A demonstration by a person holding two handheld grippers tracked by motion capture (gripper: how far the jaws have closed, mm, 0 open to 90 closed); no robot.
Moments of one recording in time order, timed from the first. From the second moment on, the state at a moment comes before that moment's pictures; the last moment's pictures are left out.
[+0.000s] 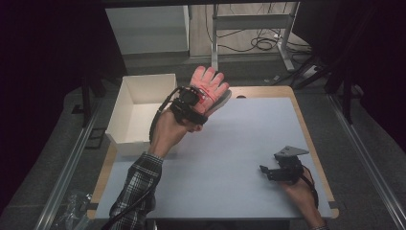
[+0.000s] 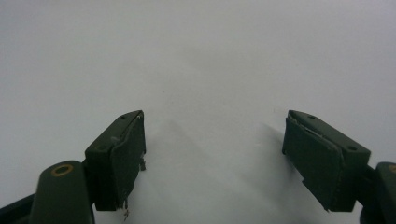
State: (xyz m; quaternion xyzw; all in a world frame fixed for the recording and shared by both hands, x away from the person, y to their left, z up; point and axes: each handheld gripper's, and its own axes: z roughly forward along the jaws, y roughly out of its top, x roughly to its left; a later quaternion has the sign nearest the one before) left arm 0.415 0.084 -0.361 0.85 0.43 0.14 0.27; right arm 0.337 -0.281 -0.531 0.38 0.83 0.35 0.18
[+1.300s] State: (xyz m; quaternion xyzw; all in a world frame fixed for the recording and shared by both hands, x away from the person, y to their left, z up) left arm 0.458 0.220 -0.428 0.75 0.61 0.16 0.19; right arm 0.337 -0.281 -0.531 0.38 0.83 0.35 0.19
